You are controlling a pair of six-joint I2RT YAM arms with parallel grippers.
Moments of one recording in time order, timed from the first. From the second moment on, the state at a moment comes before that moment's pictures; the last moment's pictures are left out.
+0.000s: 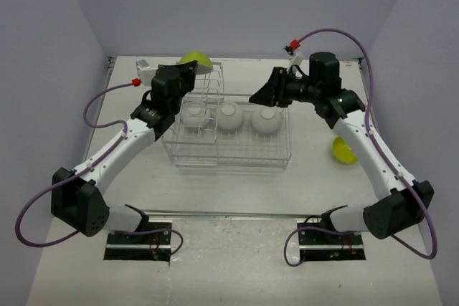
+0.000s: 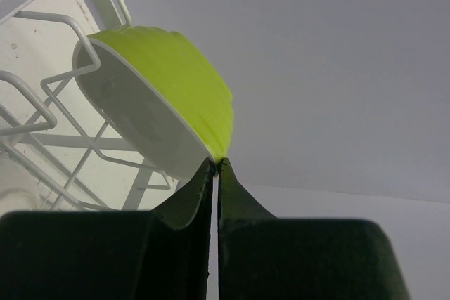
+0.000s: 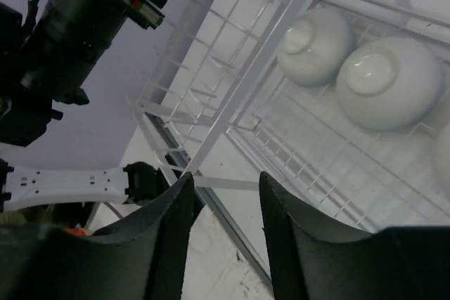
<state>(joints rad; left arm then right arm) -0.47 1.38 1.16 0.02 -0.45 -1.54 0.32 1.34 1.39 -0.47 -0.67 0.51</state>
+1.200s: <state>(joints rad) -0.47 1.41 1.19 0.04 -0.45 -1.54 0.49 1.96 1.86 -0.41 -1.10 0.60</state>
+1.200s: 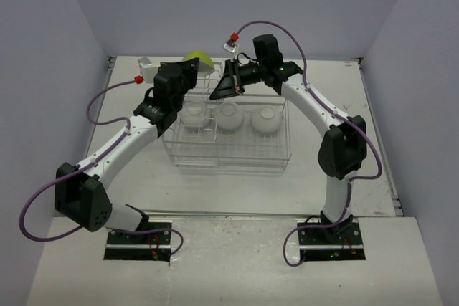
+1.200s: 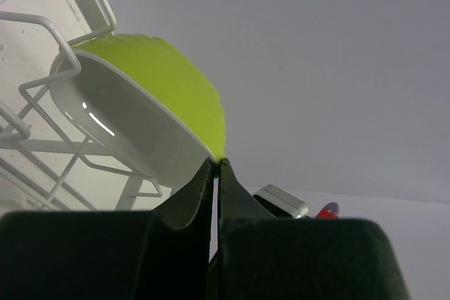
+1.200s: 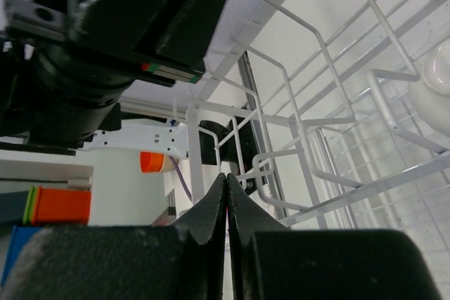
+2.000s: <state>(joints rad) -0.47 1.40 1.14 0.12 -0.45 -1.53 0.53 1.98 1.78 -0.32 -1.10 0.63</state>
